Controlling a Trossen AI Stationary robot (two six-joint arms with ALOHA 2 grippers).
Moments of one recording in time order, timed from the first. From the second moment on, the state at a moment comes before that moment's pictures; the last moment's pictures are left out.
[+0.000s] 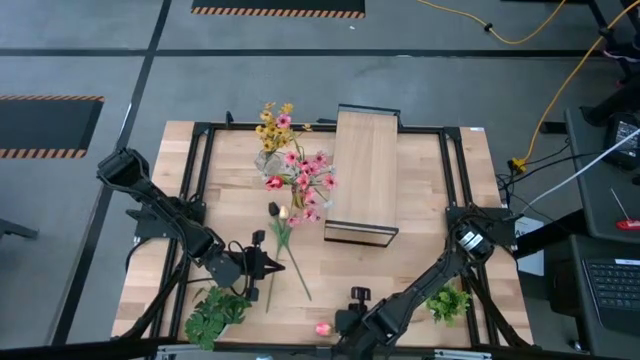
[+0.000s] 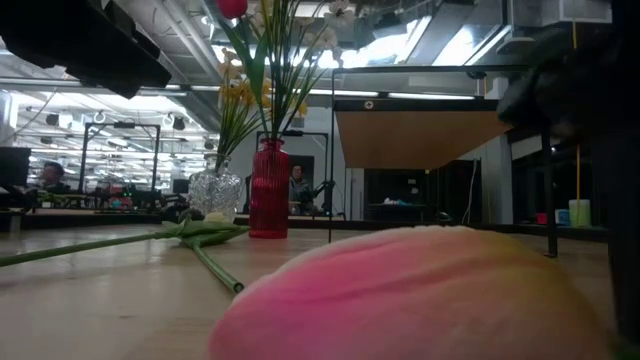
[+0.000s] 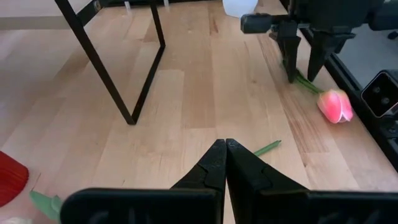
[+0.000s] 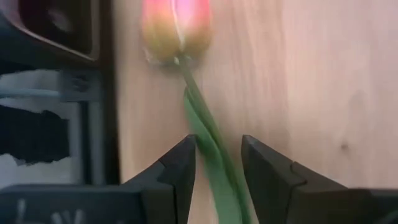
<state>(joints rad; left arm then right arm) -0.70 1.39 0.58 0.23 -0.63 -0.36 0.74 2.23 1.64 -0.66 0.21 0.78</state>
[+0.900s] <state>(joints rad) -0.70 1.39 0.58 0.22 -0.63 -0.35 0.69 2.19 1.64 -0.69 0.12 0.78</state>
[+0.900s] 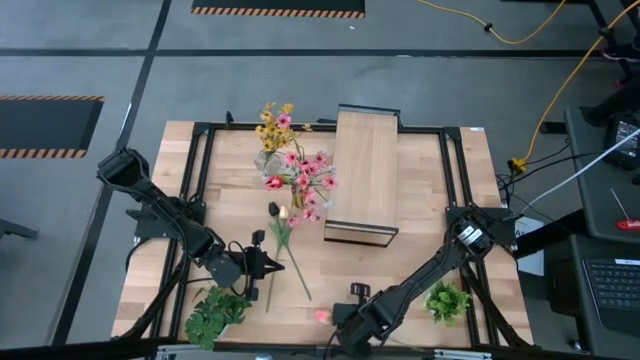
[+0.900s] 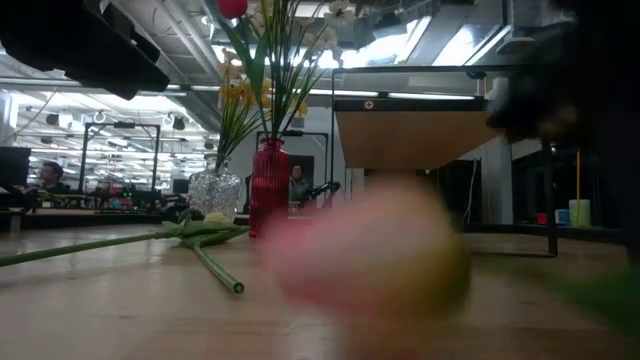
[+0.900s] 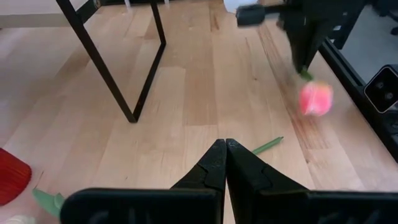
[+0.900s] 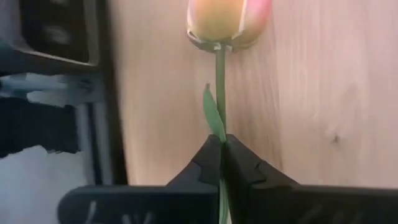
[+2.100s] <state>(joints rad) -0.84 1.11 0.58 -0.20 -0.81 -0.34 0.38 1.73 1.09 0.13 0.08 0.07</state>
